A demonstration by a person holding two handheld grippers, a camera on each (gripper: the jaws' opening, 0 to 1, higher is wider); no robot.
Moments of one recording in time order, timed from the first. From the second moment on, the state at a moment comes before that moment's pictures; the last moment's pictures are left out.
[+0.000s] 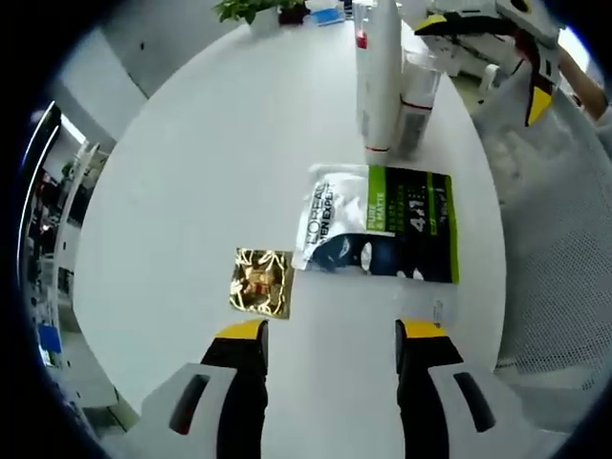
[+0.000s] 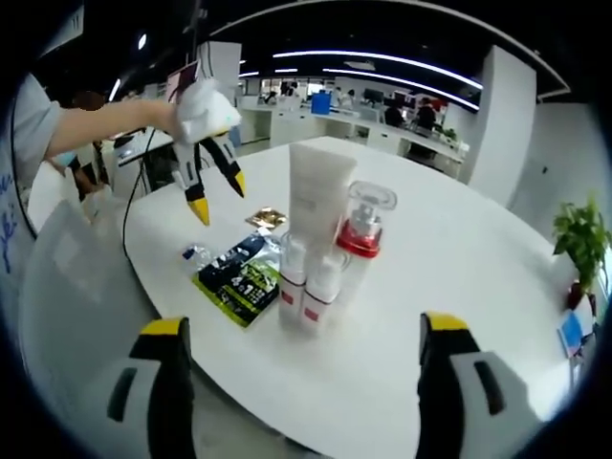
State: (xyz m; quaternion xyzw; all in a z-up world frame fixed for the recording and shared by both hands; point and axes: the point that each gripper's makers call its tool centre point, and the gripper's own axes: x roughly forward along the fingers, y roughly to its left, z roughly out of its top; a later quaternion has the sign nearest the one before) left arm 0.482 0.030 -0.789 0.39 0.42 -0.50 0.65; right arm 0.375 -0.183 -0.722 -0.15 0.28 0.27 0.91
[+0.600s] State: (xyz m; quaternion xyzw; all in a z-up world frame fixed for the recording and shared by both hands) left arm 0.500 0.032 -0.810 0.37 0.45 -0.49 0.65; right arm 0.380 -0.190 -0.727 -0.15 0.29 0.26 0.91
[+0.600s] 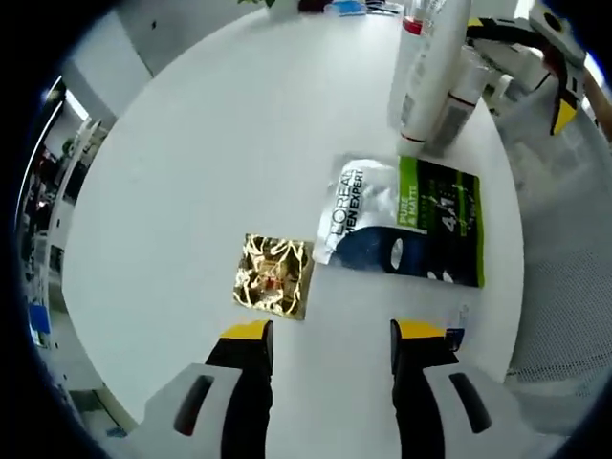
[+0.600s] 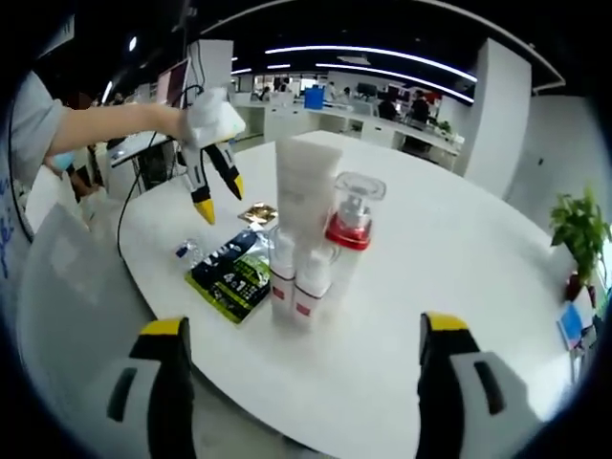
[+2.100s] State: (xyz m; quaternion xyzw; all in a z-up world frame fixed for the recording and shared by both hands) left arm 0.572 0.046 -0.828 0.34 0.46 -0.42 0.70; right arm 0.390 -0.193 -0.746 -0.13 0.32 0.26 0.90
